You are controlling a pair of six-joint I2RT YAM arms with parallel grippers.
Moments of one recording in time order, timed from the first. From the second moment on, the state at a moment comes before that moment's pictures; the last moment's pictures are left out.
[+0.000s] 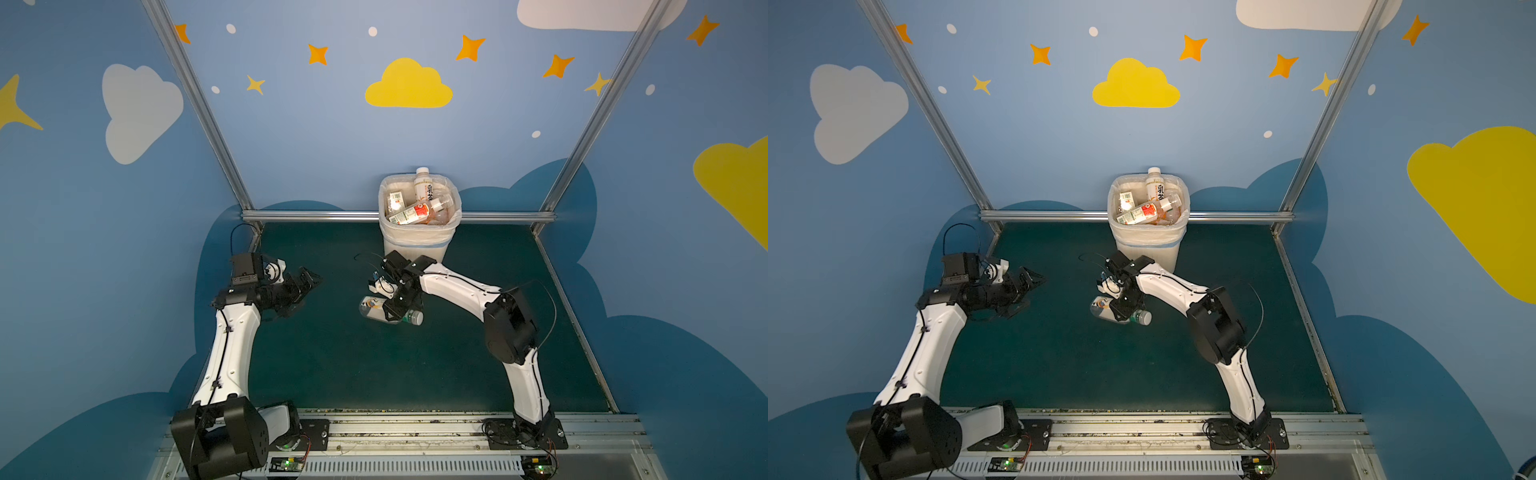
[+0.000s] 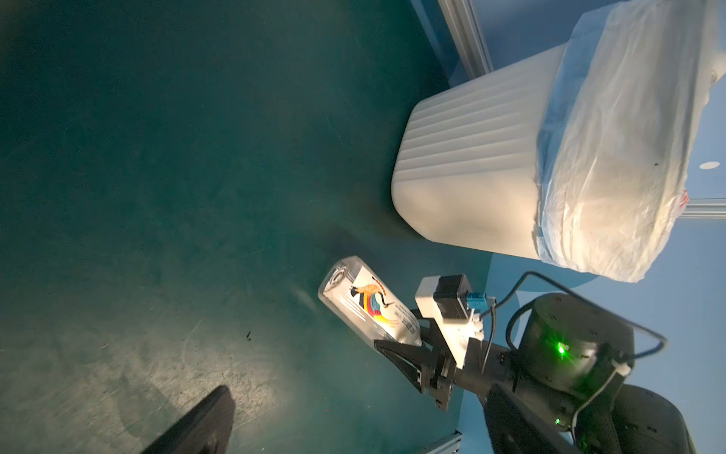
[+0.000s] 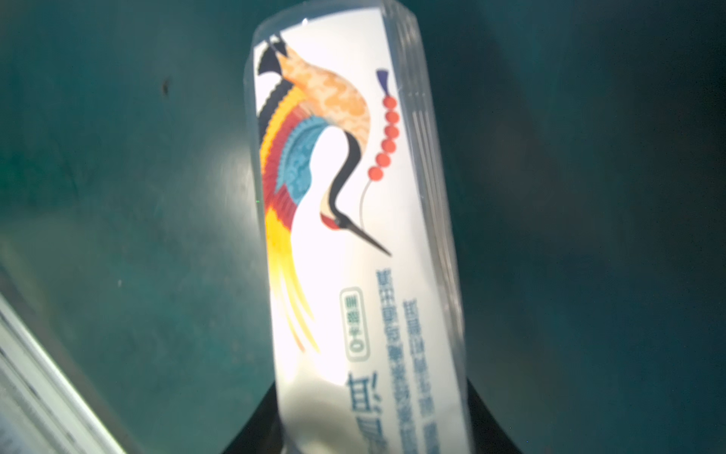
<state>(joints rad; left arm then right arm) 0.22 1.22 1.04 -0.80 0.67 -0.55 0.84 2.08 1.70 -0.97 -0.19 -0.14</state>
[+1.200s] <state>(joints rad) 0.21 1.31 1.03 -0.78 0.70 -0.50 0.94 2.31 2.06 -1.27 0.01 0.09</state>
